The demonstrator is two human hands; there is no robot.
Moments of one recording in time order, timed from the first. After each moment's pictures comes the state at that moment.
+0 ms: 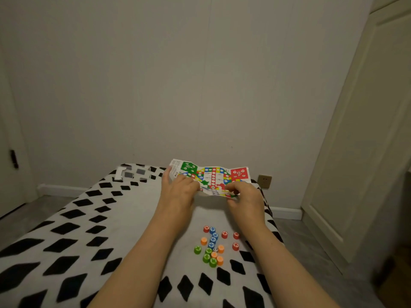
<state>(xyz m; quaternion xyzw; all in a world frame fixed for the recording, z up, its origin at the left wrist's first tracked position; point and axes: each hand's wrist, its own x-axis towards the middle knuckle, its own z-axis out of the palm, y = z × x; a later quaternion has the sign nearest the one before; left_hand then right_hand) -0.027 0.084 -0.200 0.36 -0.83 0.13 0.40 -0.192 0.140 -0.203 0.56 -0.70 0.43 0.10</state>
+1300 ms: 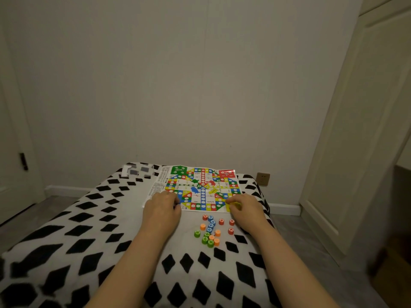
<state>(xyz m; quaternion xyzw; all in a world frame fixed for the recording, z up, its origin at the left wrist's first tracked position) 0.006 0.114 -0.219 0.52 -0.78 -0.05 0.33 -0.202 0.174 -0.212 0.57 -0.76 0.29 -0.06</state>
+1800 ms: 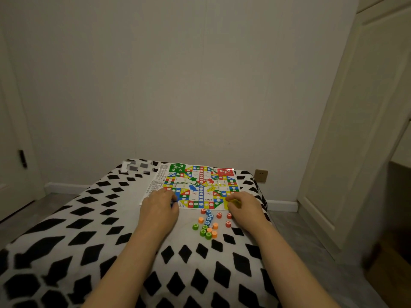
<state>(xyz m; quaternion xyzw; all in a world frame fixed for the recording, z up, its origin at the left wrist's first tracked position) 0.013 0.124 -0.223 0.51 -0.78 -0.04 0.35 -0.197 0.190 -0.214 0.56 -0.76 0.33 -0.09</state>
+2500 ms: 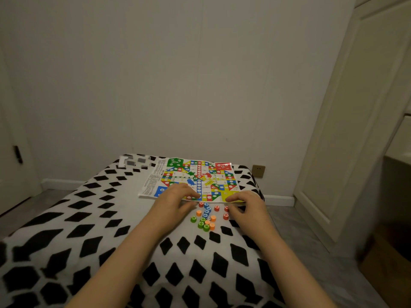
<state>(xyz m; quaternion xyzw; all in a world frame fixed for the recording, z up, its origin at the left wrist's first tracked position) 0.006 0.142 -0.216 0.34 -0.87 -0.16 0.33 -0.188 0.225 -0.218 0.56 -0.73 0.39 -0.06</state>
